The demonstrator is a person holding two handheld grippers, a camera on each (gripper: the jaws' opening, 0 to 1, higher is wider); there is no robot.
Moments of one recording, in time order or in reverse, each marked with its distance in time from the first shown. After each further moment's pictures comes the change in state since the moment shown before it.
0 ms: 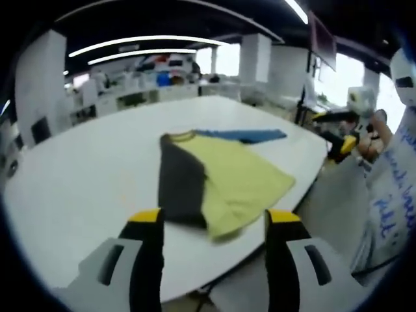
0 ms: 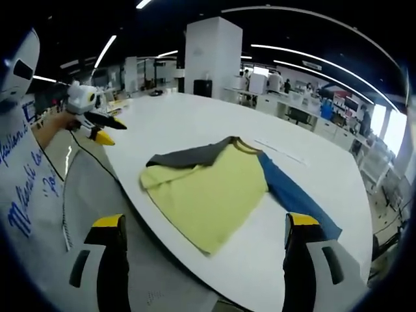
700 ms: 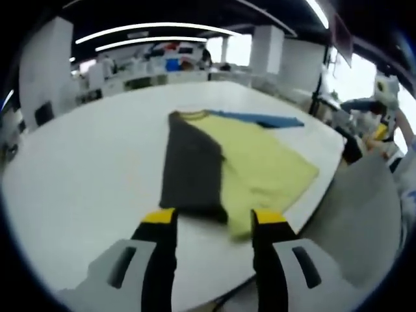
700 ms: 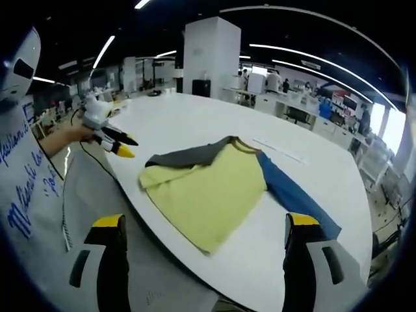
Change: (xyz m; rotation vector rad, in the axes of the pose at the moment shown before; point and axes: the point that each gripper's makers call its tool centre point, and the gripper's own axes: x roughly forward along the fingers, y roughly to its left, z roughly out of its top) left arm 0.056 0.026 -0.040 -0.067 0.076 0.035; right arm -0.002 -0.002 -0.002 0.013 0.003 -0.013
